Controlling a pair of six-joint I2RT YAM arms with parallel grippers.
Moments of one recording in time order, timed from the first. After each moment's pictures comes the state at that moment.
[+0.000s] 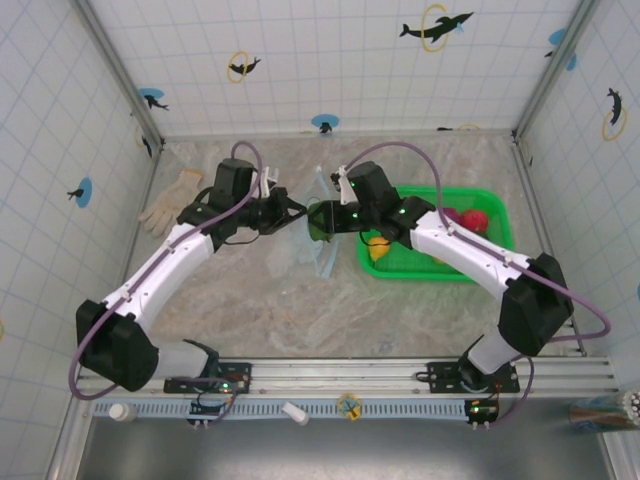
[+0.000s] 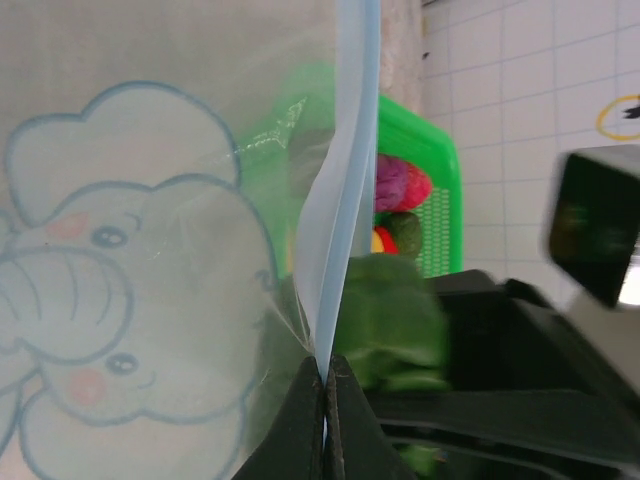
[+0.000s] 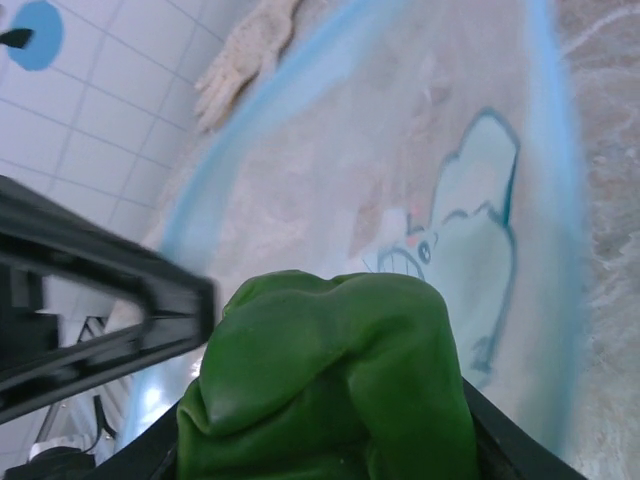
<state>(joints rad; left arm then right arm) -0.45 1.32 1.12 -0.46 0.59 -0.83 0.77 1.57 1.27 -0.38 -0.30 0.58</state>
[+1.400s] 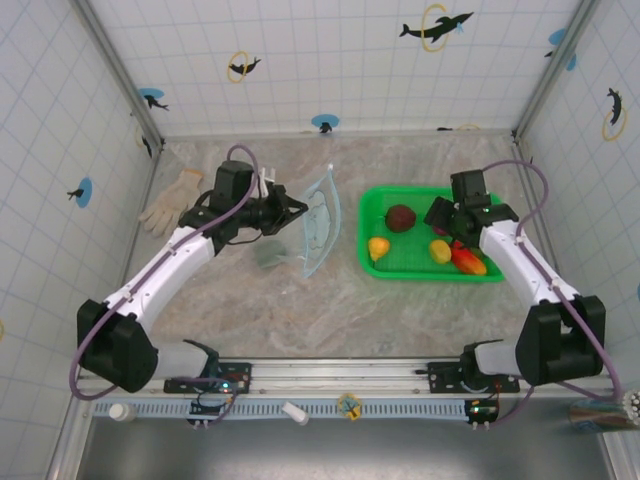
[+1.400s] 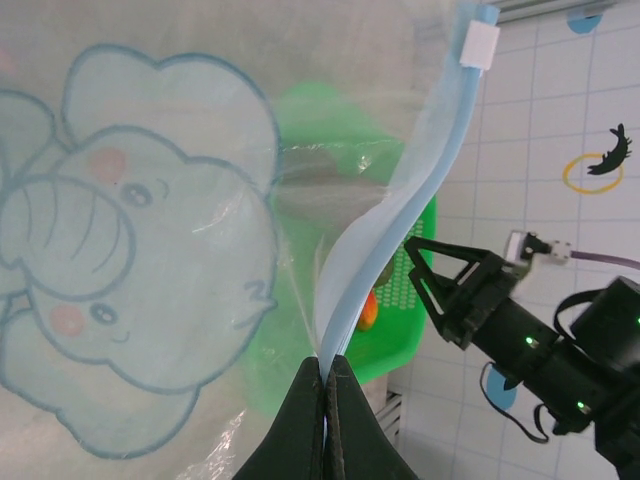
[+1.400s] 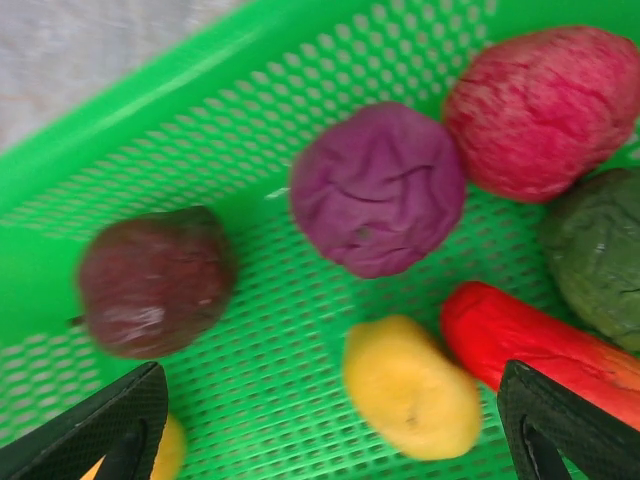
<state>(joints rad) -0.44 1.33 1.07 -0.38 0.58 -1.00 0.19 1.35 0.99 -0.66 0.10 0.61</state>
